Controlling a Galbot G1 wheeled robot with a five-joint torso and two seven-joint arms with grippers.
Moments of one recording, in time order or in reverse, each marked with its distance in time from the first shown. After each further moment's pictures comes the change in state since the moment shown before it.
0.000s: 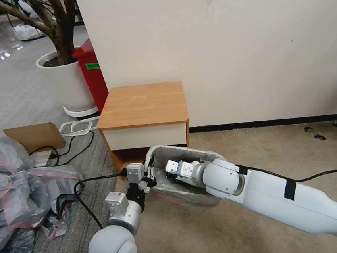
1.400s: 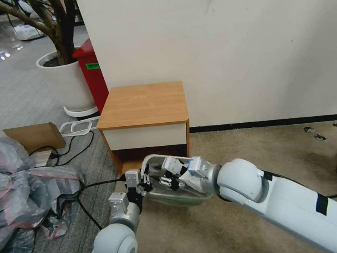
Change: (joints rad) left arm -0.019 0.002 -0.033 0.116 -0.076 0.023 -0.045; right arm -0.129 -0.050 0.216 0.229 0.163 -0.006 -0.133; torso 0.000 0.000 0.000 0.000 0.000
